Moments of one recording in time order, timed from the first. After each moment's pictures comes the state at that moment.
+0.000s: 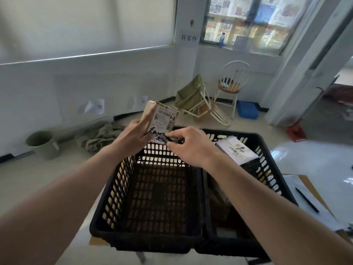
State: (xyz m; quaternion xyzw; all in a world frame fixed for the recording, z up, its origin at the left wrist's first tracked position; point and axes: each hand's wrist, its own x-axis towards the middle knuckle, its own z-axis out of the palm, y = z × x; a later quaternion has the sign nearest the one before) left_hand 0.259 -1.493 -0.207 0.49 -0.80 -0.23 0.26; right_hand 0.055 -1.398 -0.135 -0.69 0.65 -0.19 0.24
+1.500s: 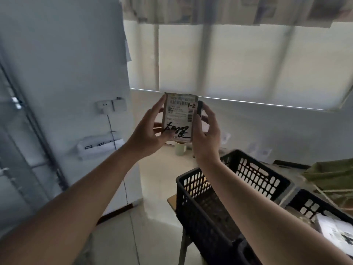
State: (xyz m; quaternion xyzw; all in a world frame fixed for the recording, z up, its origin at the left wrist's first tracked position) left_hand 0.284 -1.143 -0.086 0.66 -0.53 -0.01 0.52; right_hand 0.149 -1.261 -0.093 -0.65 0.23 -0.53 0.49
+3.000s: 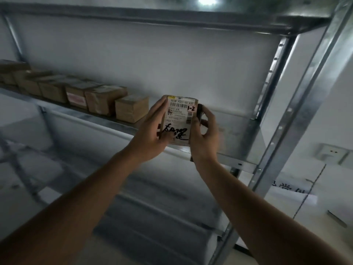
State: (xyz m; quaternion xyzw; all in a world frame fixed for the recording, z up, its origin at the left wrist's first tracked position) left_hand 0.562 -0.506 -0.075 0.83 -0.23 0.30 0.40; right_hand 0.585 -0.669 -0.084 -0.69 -0.07 -0.25 0.68
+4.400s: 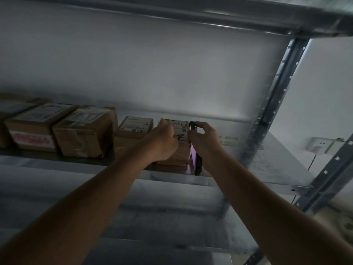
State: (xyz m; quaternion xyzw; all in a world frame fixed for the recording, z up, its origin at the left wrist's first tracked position) left_hand 0.744 -0.397 -0.043 0.94 -0.19 0.01 0.29; right_hand 0.735 -0.547 -0.063 -0.75 0.12 -0.14 0.63
